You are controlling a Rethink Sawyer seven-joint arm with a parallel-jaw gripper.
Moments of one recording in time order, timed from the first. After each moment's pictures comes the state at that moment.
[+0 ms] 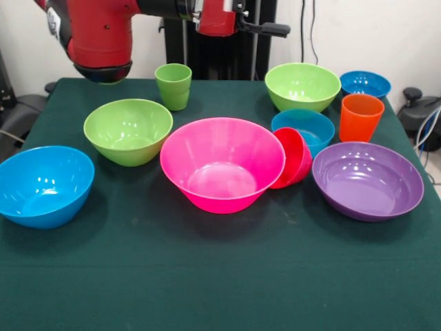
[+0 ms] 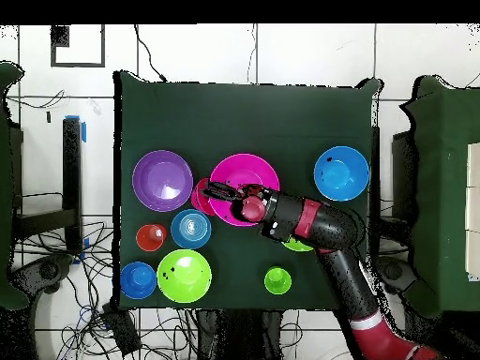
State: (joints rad) arm -1.52 0.42 1.43 1.93 -0.56 0.81 1.54
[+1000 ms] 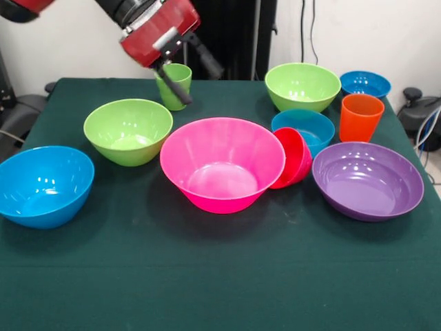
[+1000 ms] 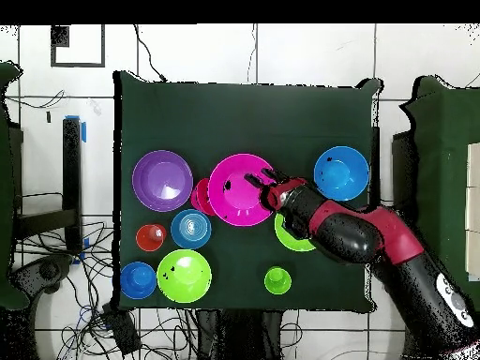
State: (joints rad) arm -1.45 -0.21 1.29 1.95 -0.73 0.50 1.63
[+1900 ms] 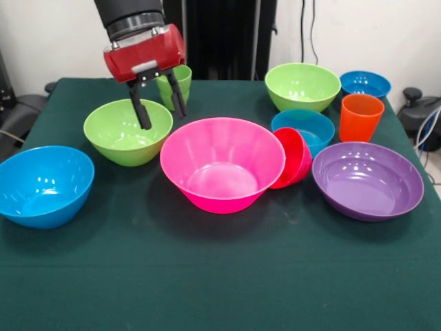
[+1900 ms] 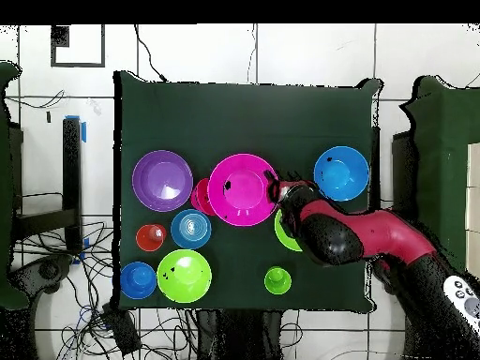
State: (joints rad) arm -1.16 -0.61 0.90 1.96 -0.73 0.21 1.95
